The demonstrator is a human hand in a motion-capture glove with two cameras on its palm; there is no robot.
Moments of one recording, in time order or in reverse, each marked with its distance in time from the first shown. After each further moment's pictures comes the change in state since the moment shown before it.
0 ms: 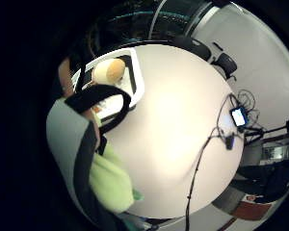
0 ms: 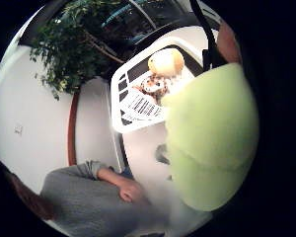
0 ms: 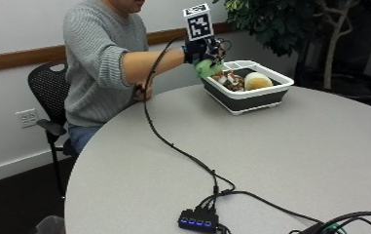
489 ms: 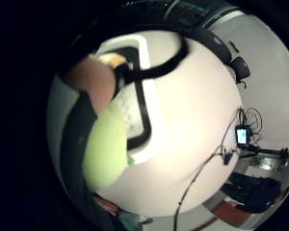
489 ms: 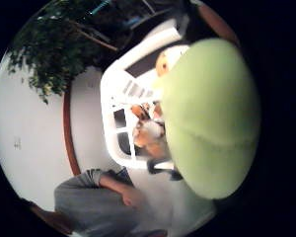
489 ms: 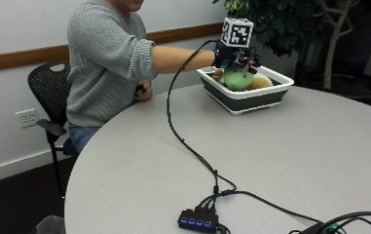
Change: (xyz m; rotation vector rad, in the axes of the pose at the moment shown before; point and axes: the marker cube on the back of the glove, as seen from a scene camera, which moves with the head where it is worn) arm -0.028 -0.098 0.073 -0.321 0.137 -0.059
